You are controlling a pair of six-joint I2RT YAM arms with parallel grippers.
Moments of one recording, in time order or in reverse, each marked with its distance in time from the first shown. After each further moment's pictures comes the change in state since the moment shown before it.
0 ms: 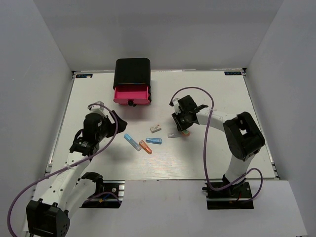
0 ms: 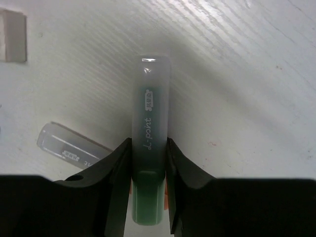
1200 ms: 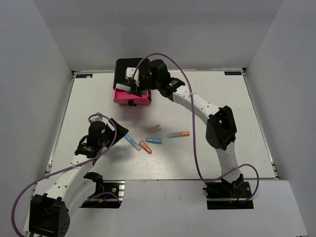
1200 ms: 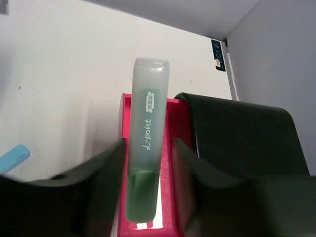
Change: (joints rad) left arm 0.000 0.009 -0.190 0.084 0.000 -0.283; right arm 0.164 0.331 0.891 0.167 -0.610 -0.592
